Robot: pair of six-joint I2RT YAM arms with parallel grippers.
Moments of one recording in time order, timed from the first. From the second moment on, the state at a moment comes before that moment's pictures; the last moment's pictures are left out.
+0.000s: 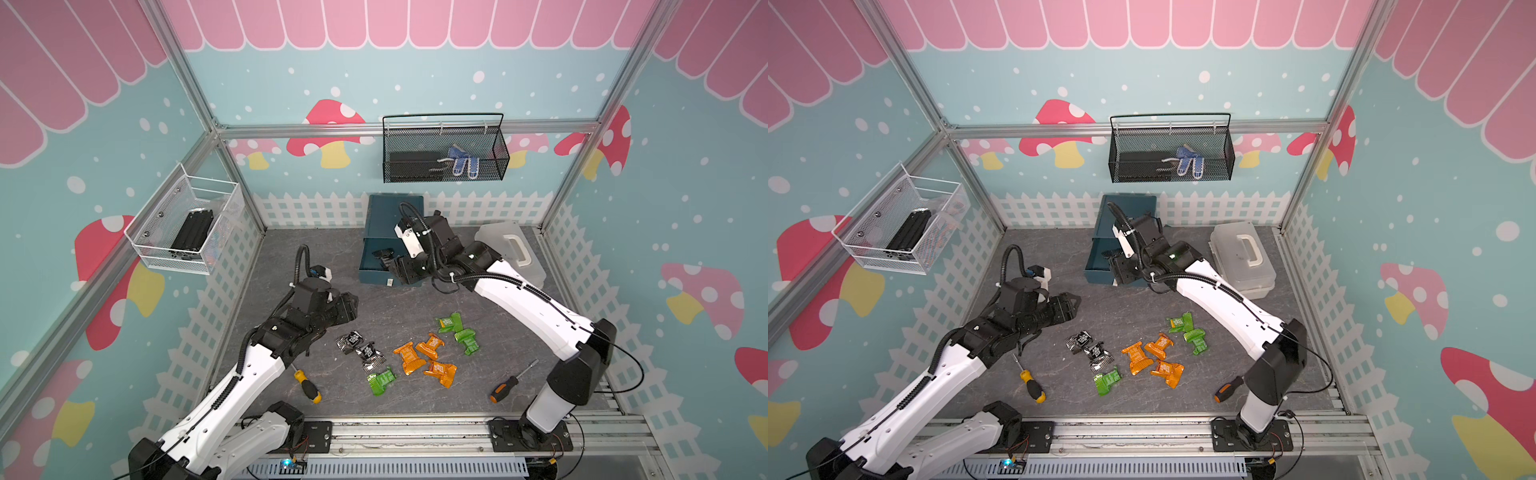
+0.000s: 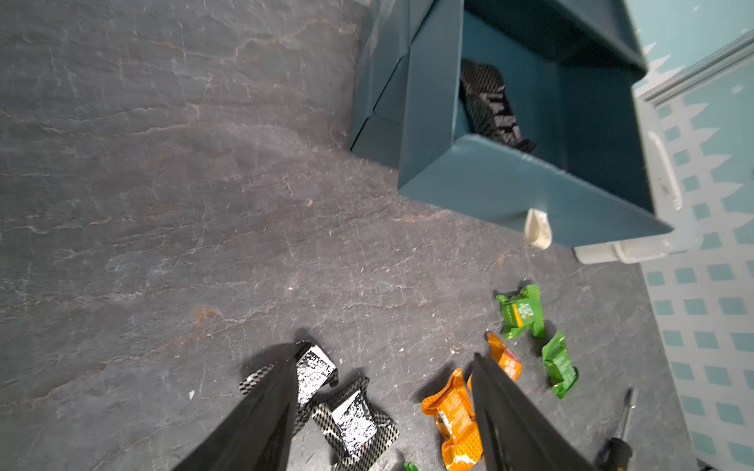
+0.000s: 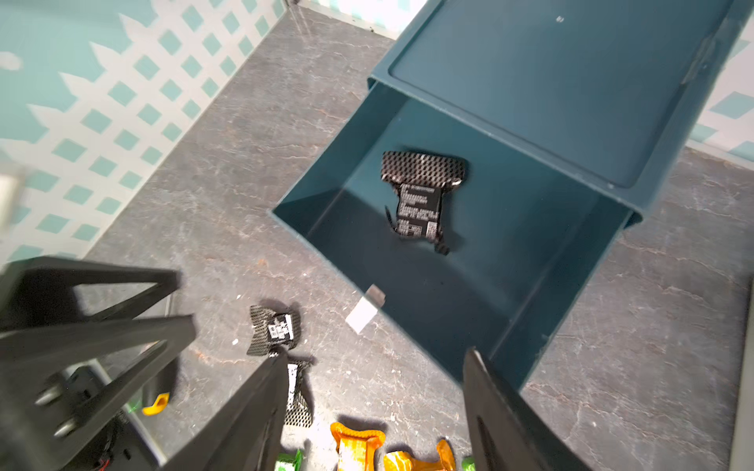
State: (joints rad) left arm -0.46 1.00 0.85 -0.57 -0.04 -0.59; right arm 0.76 1.63 1.69 -0.79 -0.01 0.21
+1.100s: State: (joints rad) left arm -0.55 1.45 0.75 -0.44 -0.09 -0.58; right arm 0.83 1.23 1.08 -0.47 -0.18 0.25
